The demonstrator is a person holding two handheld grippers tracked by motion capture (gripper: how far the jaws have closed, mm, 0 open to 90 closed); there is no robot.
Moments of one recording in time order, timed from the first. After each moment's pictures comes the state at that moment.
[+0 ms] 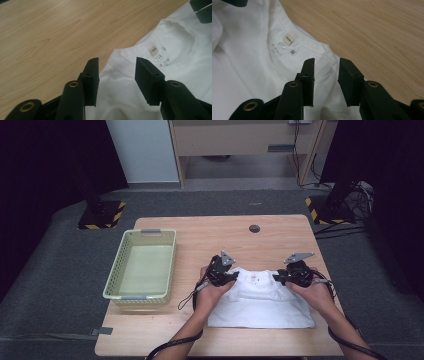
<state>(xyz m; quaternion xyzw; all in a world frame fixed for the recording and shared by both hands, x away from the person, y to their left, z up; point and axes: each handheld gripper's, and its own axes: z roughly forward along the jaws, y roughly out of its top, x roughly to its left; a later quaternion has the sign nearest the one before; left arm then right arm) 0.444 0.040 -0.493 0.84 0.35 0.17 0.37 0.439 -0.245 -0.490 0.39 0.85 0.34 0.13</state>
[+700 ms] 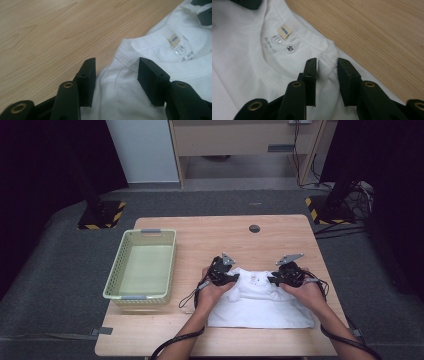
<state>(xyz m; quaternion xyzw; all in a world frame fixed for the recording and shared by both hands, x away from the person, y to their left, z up) 0.459 0.039 -0.522 0.85 0.36 0.15 0.36 0.450 -0.230 -0.515 0.37 0.86 0.32 0.12</state>
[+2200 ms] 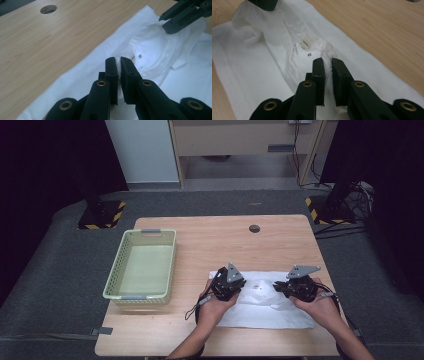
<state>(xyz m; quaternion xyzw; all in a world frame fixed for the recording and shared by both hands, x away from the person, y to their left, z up) 0.378 0.026 -0.470 0.85 0.28 0.16 0.41 0.382 -0.240 -0.472 0.32 0.86 0.37 0.13</state>
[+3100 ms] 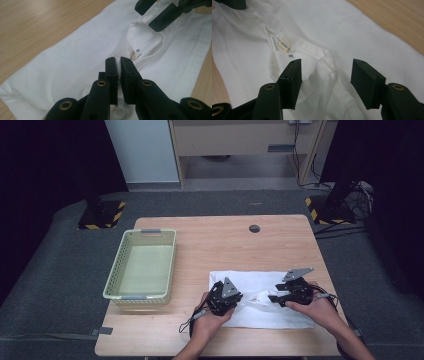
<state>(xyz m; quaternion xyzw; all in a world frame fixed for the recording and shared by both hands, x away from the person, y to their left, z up) 0.350 0.041 -0.490 0.86 0.28 0.14 0.41 0.391 -0.237 -0.498 0.33 0.88 0.35 0.08</state>
